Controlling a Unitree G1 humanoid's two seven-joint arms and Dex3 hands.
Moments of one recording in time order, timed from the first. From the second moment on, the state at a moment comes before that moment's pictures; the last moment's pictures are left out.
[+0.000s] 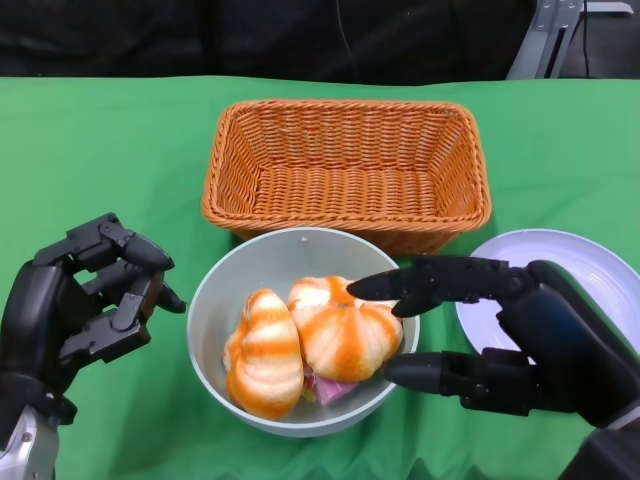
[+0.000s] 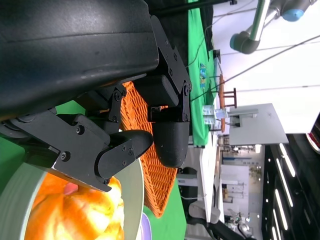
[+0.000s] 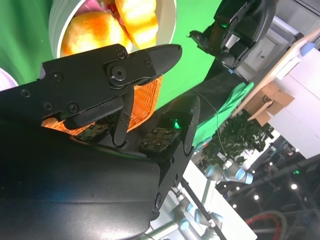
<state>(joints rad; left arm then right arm) -0.14 0.11 0.21 0.26 -0.32 -0.25 -0.41 0.06 -0.17 0.21 -0.62 -0.37 0.00 0.27</state>
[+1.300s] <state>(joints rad) -0.15 0.06 0.20 0.31 -0.29 -0.33 -0.37 -0.23 -0.14 0.50 -0.44 -1.15 0.14 0.44</state>
